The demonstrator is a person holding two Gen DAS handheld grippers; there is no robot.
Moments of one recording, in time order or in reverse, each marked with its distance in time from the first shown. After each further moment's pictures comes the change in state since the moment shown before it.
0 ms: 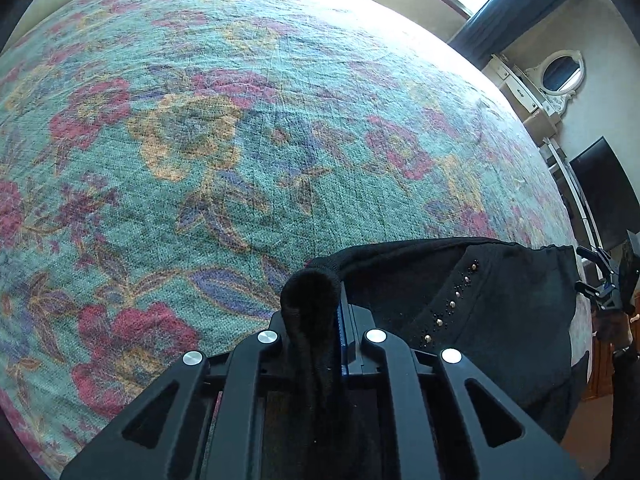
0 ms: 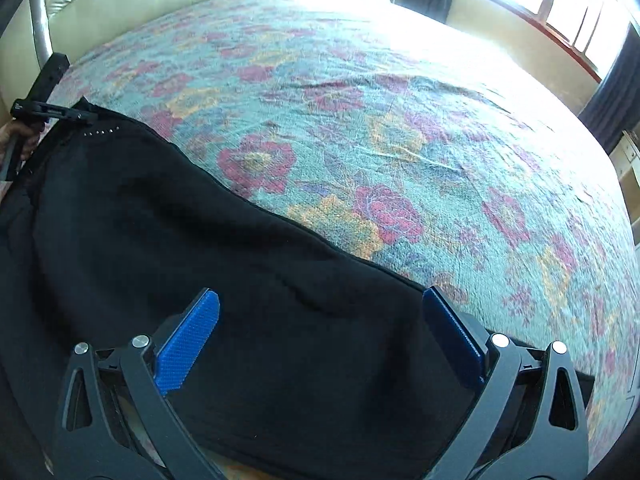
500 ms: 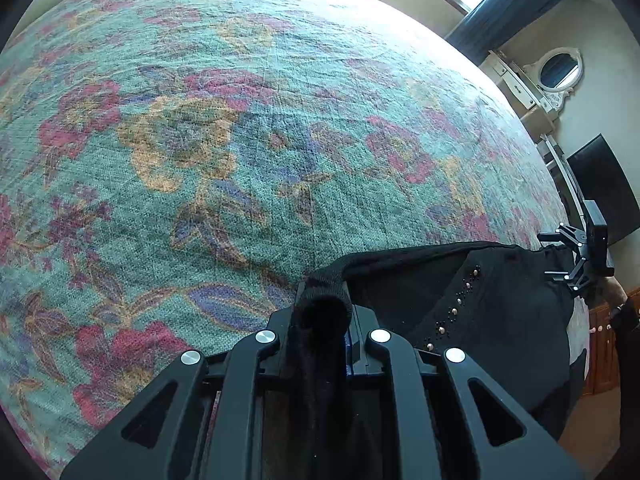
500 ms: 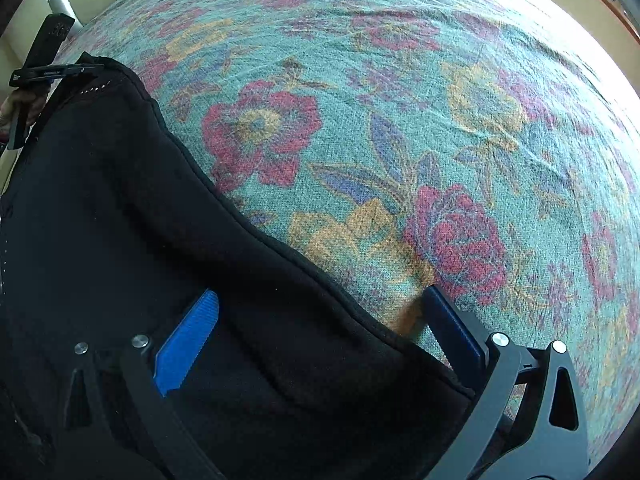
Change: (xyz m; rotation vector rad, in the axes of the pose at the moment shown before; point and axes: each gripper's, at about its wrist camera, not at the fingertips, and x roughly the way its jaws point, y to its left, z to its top) left arm 0.004 0.006 0.007 -0.003 0.018 -0.028; right arm 0.079 -0.012 0.020 -0.072 0.213 0.199
